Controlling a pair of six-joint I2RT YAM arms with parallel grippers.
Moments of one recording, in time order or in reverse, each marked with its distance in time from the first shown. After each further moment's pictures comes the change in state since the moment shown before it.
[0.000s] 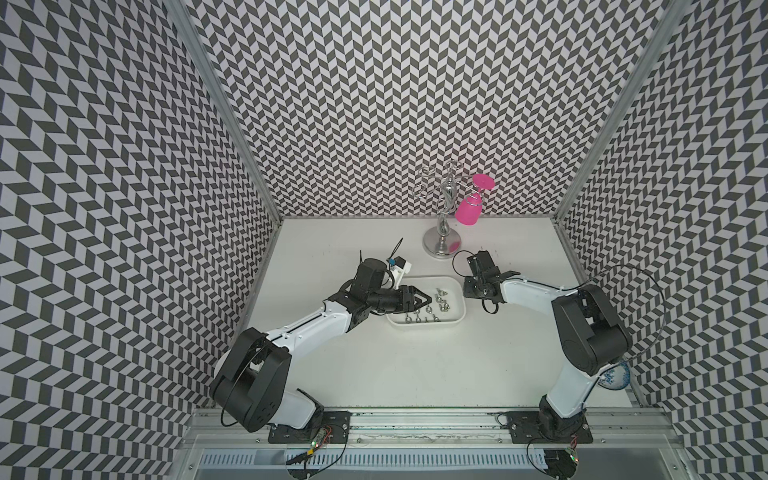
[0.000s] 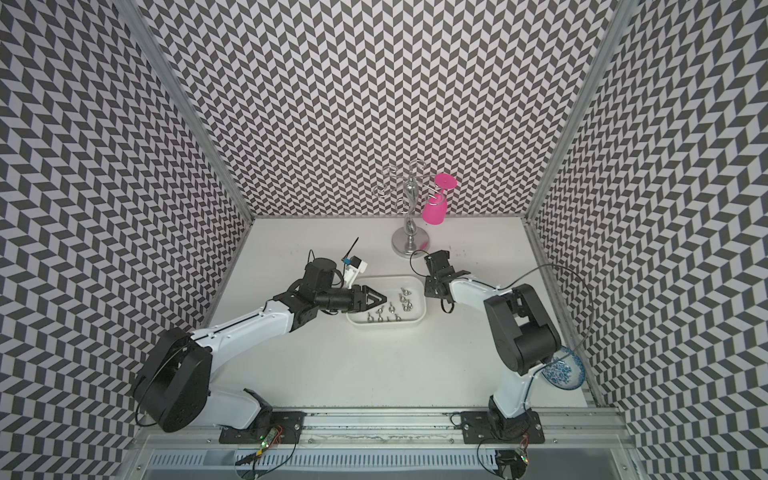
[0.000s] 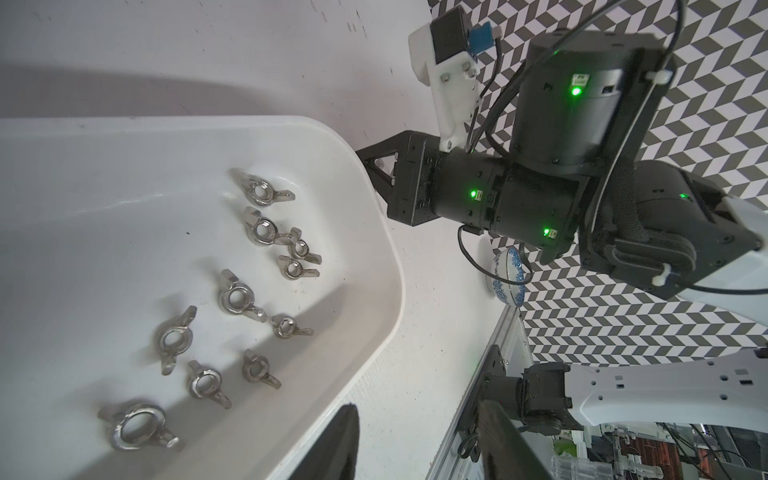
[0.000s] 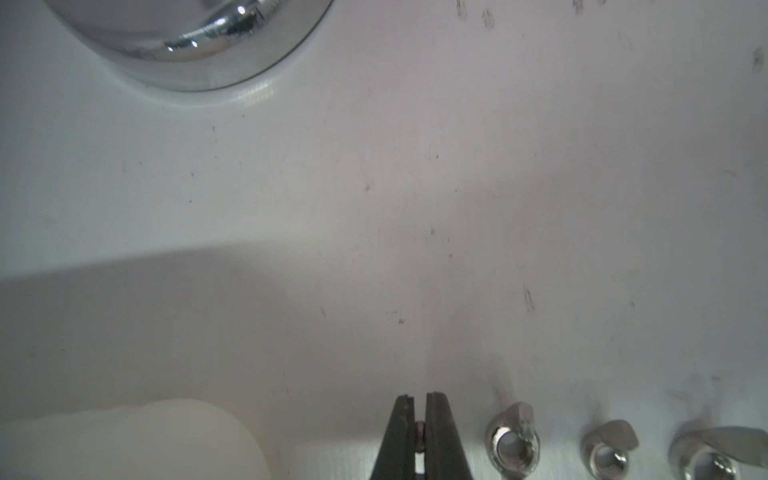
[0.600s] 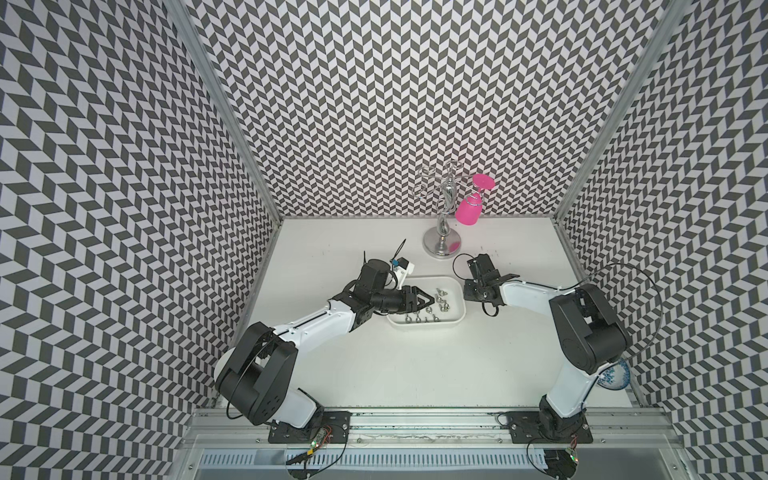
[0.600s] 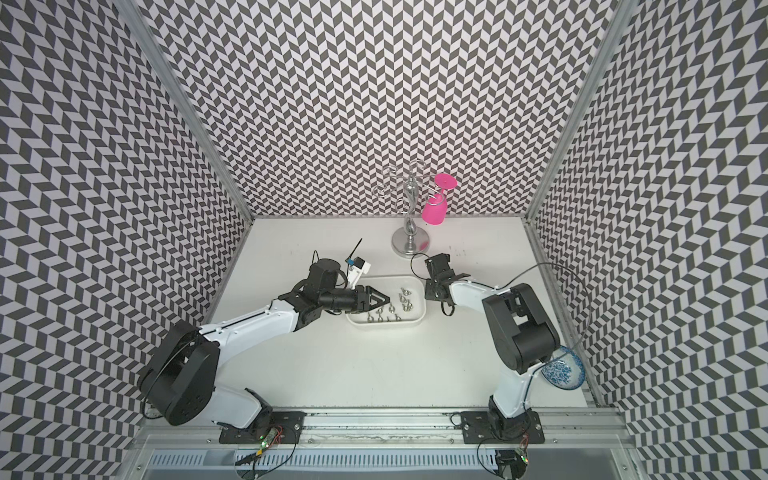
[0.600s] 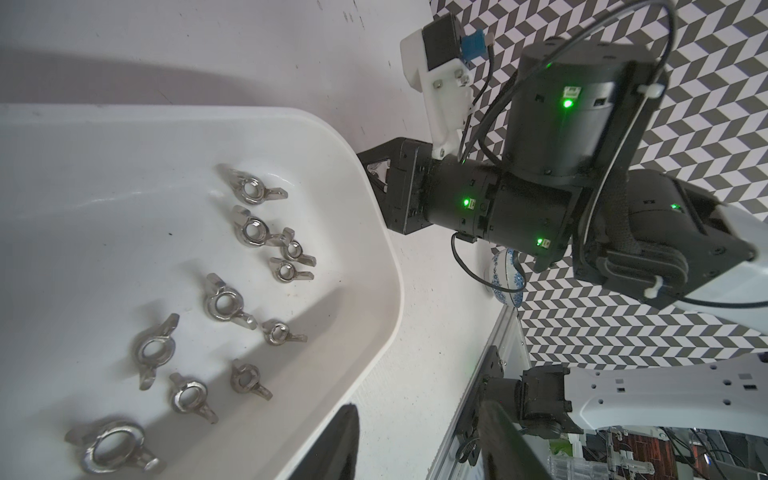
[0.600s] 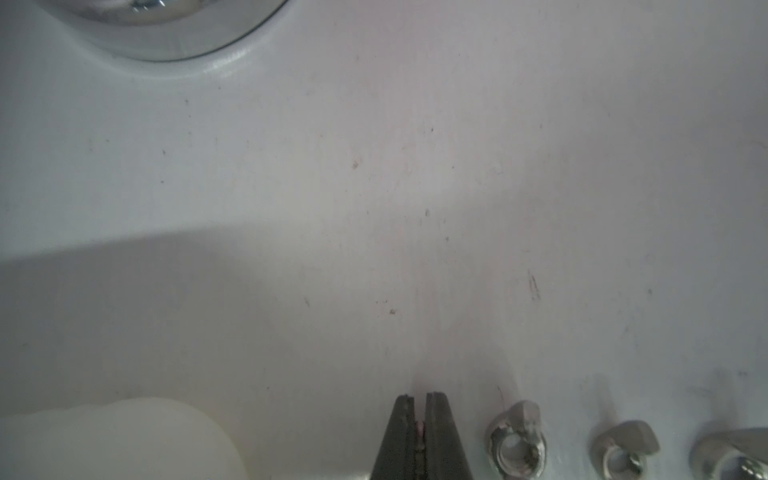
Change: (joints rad) left arm -0.013 0.034 0.002 0.040 0.002 -0.019; right arm 0.000 0.011 -0.028 0.039 -0.006 0.003
